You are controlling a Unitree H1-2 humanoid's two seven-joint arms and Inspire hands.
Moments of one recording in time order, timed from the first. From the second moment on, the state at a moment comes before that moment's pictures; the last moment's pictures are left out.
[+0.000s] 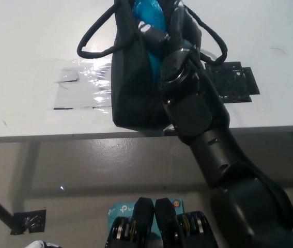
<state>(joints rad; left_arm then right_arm) 0.19 0.48 -0.05 -0.45 0.47 0.46 -0.66 -1.17 0.18 -0.06 0.80 -0.68 0.46 -0.25</state>
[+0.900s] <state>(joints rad) 0.19 0.47 -0.05 -0.43 0.47 0.46 -0.66 -0.78 0.02 -0.15 -0.05 -0.76 0.47 0.14</state>
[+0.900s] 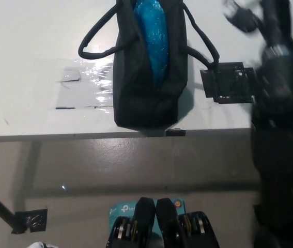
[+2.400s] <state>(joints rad) 0.20 0.47 0.01 -0.42 0.48 0.46 -0.66 0.17 -0.06 -0.20 0.09 -0.32 -0.14 0.11</state>
